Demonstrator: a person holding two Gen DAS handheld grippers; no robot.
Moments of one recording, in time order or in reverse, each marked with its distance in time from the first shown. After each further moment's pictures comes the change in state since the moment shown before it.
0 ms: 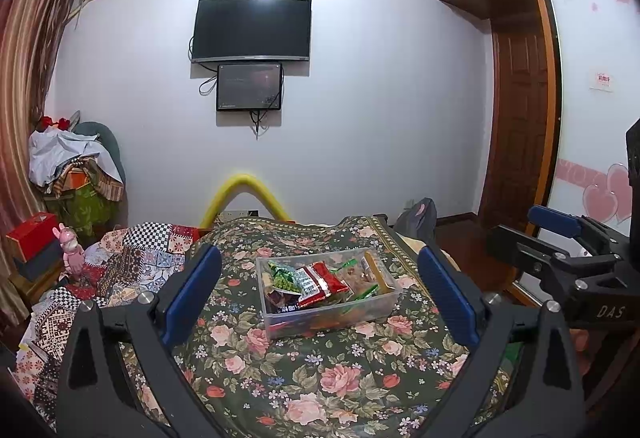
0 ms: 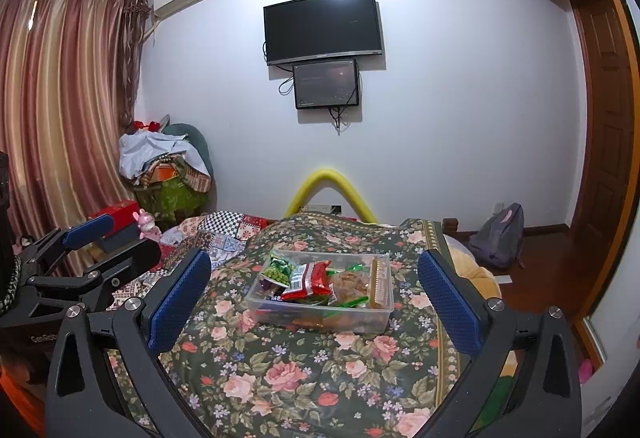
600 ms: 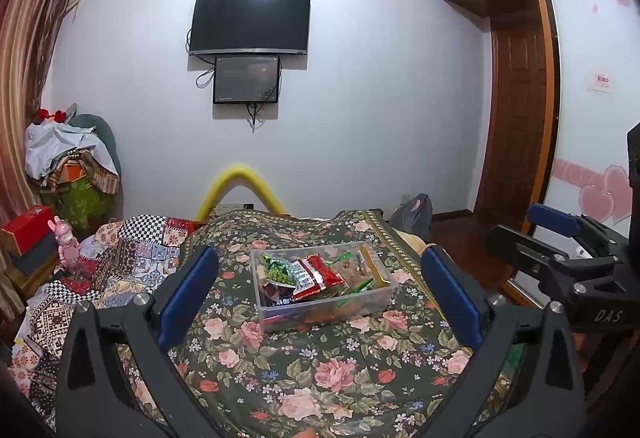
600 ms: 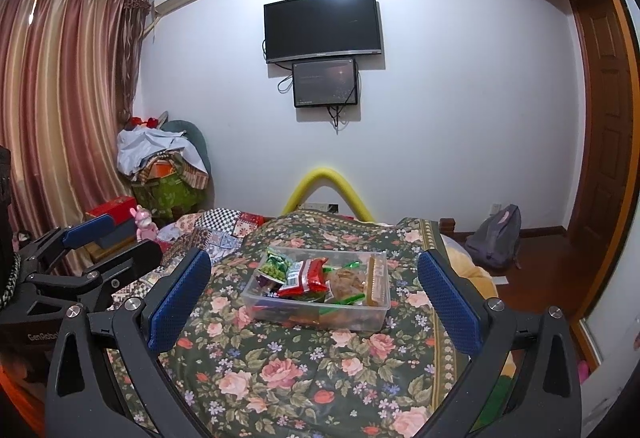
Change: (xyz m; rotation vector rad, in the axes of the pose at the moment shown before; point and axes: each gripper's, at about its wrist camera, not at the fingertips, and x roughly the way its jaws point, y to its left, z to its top) left arm 0.004 0.002 -0.005 -0.013 0.024 -0.015; right arm -0.001 0.003 0.000 -0.014 0.005 -0.013
